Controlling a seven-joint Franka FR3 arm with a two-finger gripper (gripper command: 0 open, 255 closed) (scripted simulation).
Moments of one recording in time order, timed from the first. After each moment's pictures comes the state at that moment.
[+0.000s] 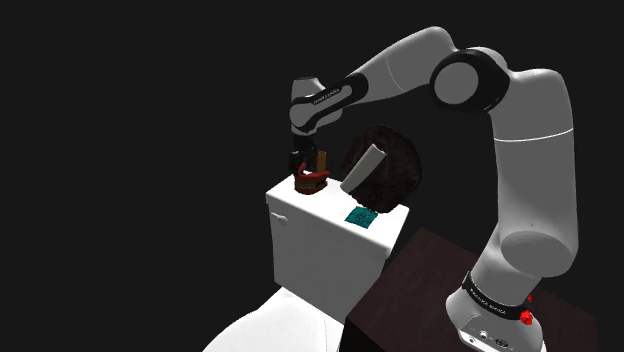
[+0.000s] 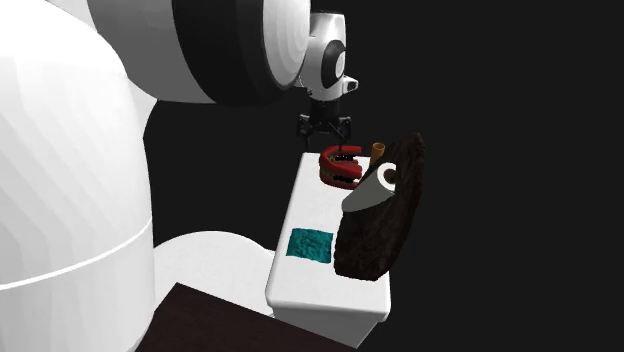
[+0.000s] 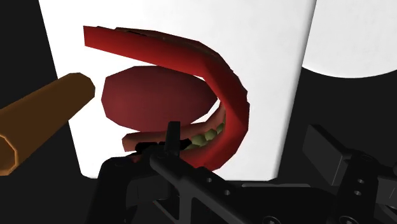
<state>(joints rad) 0.03 0.45 -0.02 -1.71 0.00 2.15 -0.18</state>
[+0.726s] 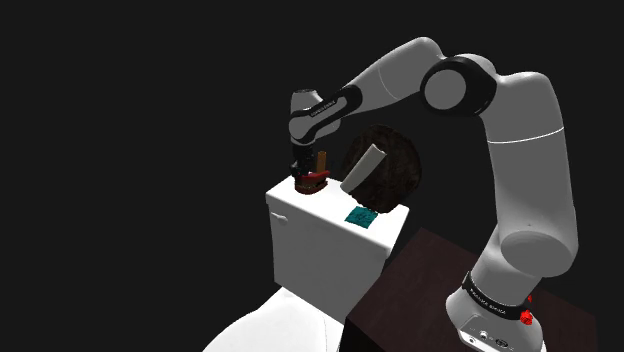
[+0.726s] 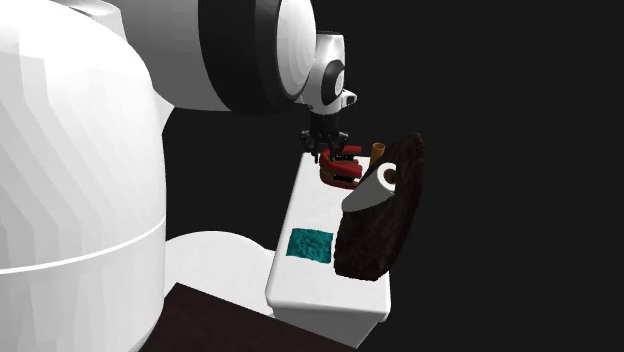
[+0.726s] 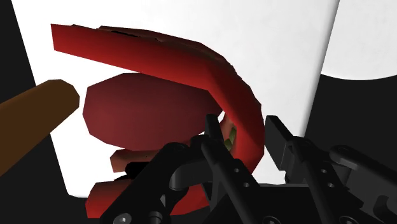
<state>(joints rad) 0.03 0.50 -0.02 -1.72 0.00 2.22 -0.18</state>
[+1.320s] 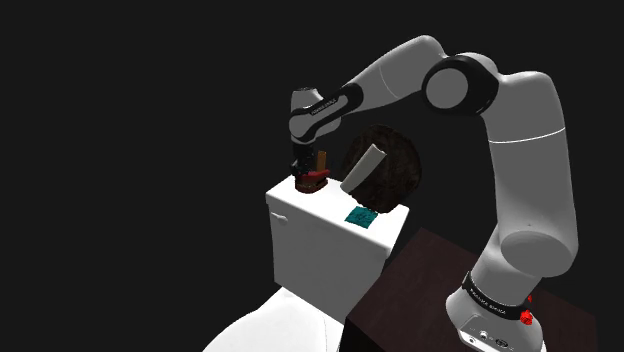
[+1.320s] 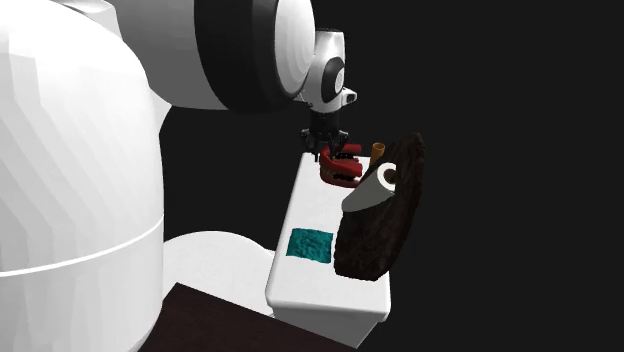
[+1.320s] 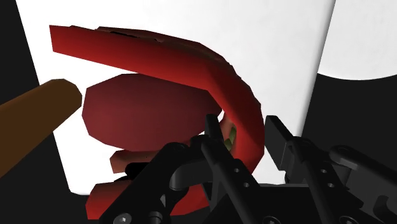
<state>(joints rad) 0.03 0.49 -0.02 -1.72 0.00 2.21 -0.18</state>
